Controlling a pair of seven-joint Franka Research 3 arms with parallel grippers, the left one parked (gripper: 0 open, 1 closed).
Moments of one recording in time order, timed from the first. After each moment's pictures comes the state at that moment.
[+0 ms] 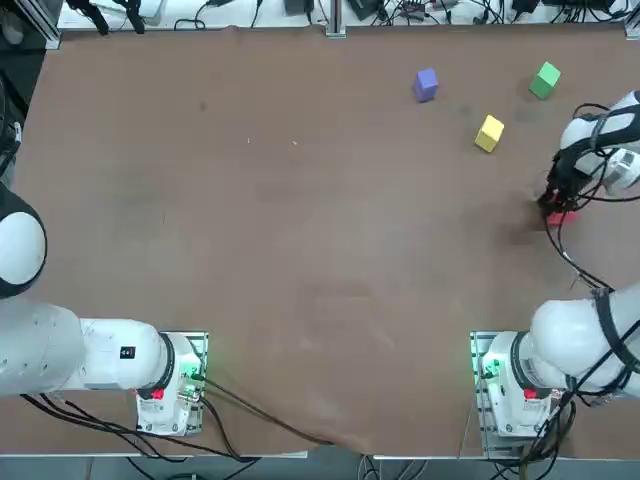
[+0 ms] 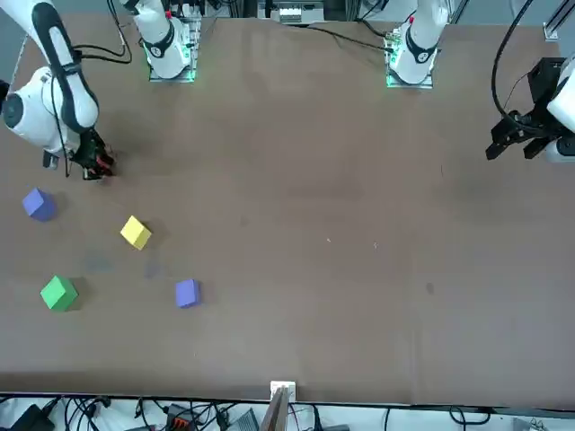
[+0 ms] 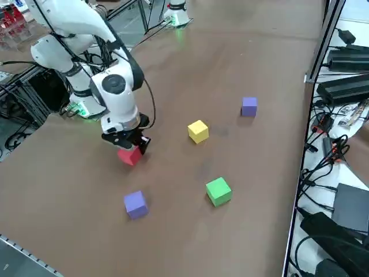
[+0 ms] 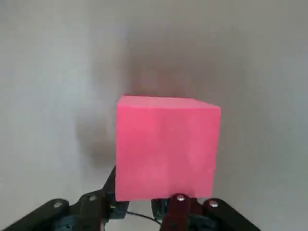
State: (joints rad) arm -0.35 0.22 -0.12 -2.49 0.05 2.57 1.05
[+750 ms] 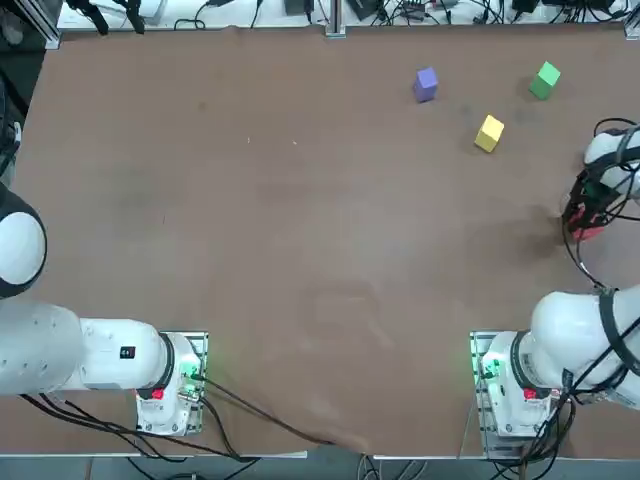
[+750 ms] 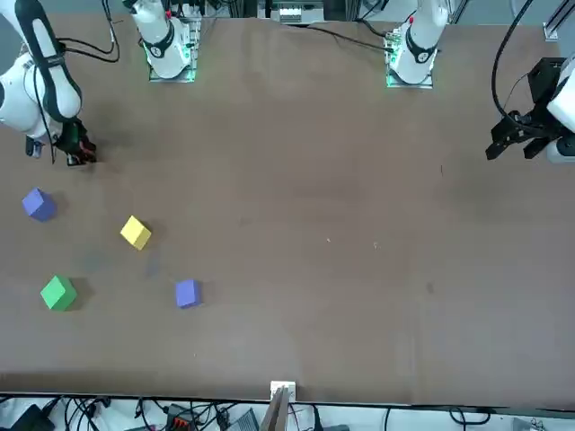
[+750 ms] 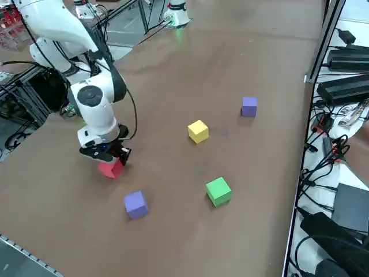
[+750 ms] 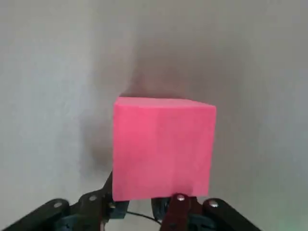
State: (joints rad) arm -0.53 0.22 -0.12 -2.48 -0.09 2.57 0.86
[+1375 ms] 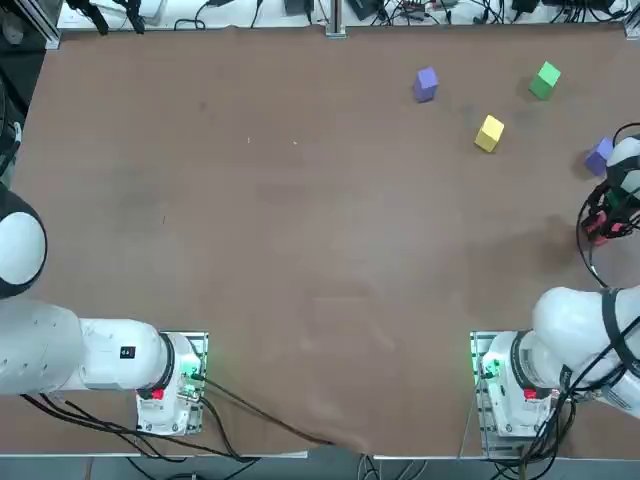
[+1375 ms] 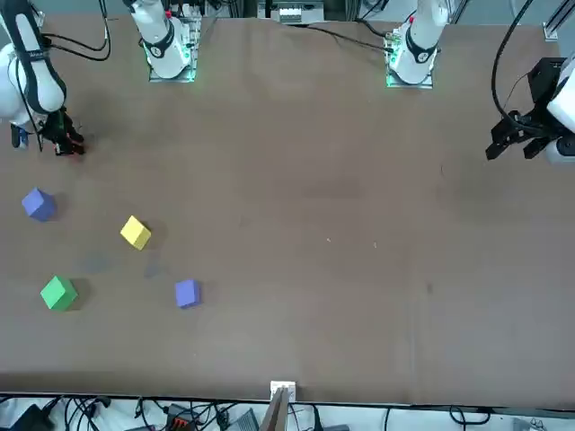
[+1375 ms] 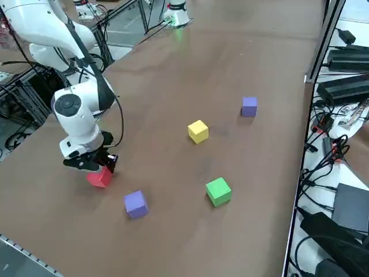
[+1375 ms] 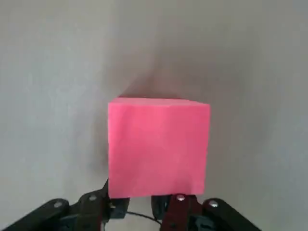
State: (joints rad) arm -0.64 0.24 -0.13 -2.44 -0.09 2.57 0.65
